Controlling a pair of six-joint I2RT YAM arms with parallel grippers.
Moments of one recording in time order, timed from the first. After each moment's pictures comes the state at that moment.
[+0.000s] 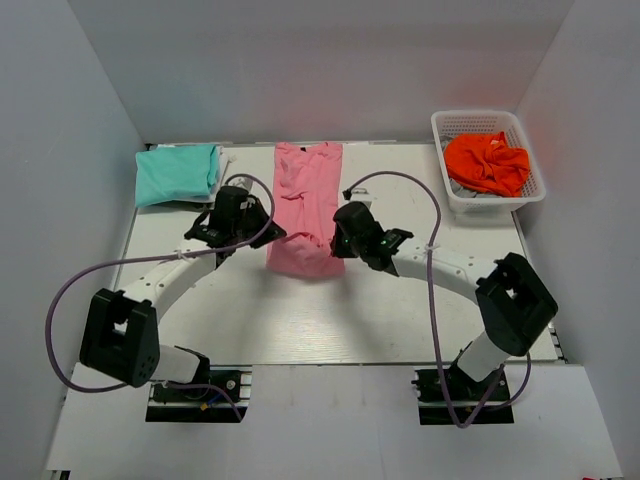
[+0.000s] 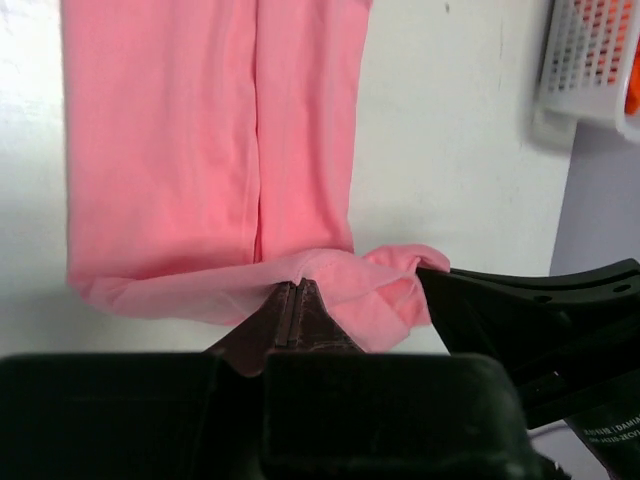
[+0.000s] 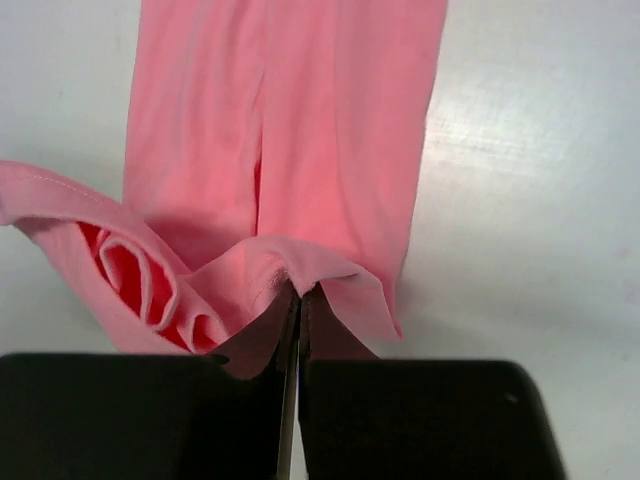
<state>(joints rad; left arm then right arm) -0.37 1.34 0.86 -0.19 0.22 -0.78 0.84 1.57 1.01 -0.17 0.23 0.65</state>
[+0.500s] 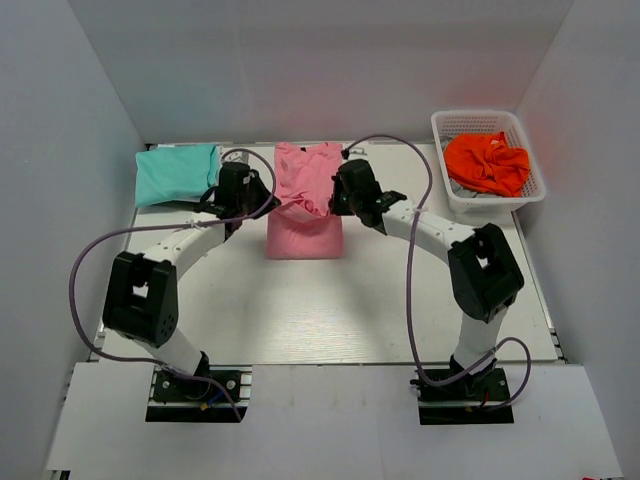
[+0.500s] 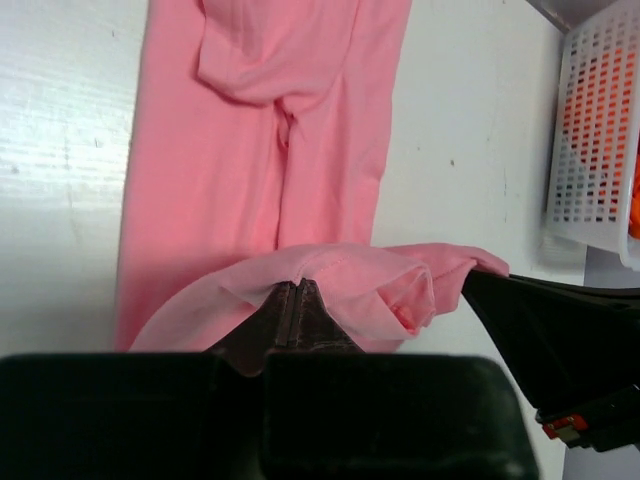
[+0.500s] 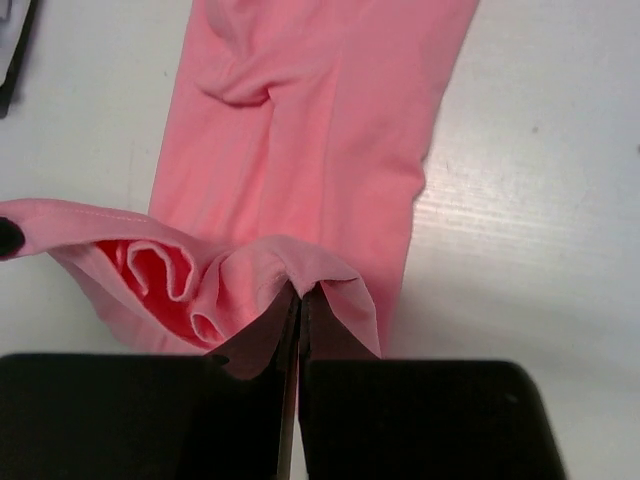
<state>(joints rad) -0.32 1.58 1.07 -0.07 0.08 -0.73 0.67 1.82 1.34 -0.13 0.14 0.48</state>
